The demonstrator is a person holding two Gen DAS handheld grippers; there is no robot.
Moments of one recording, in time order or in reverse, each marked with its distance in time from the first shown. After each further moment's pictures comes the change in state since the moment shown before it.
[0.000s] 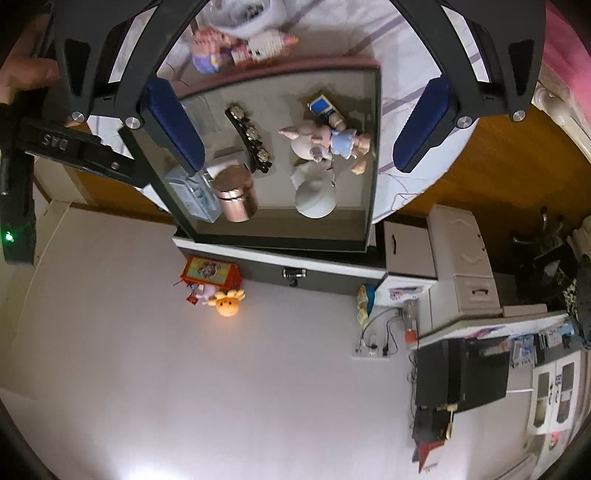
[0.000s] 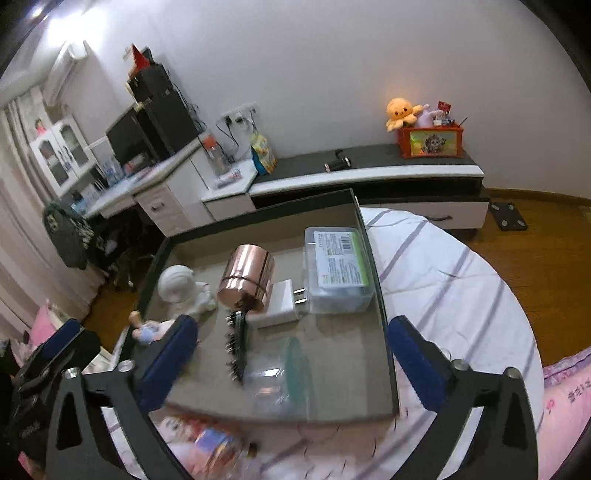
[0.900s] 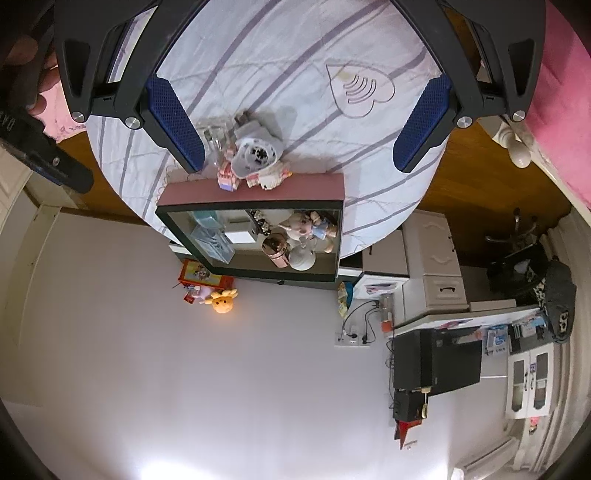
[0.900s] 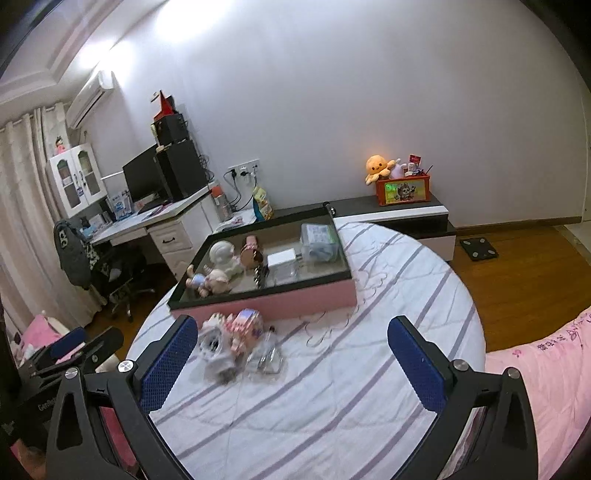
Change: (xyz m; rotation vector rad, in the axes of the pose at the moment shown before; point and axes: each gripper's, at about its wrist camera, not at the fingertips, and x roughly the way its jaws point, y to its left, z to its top) left arm -0.139 -0.015 -0.101 0.018 -0.048 0.075; right arm -0.142 0.026 -0.129 -0.043 -0.231 -0.065
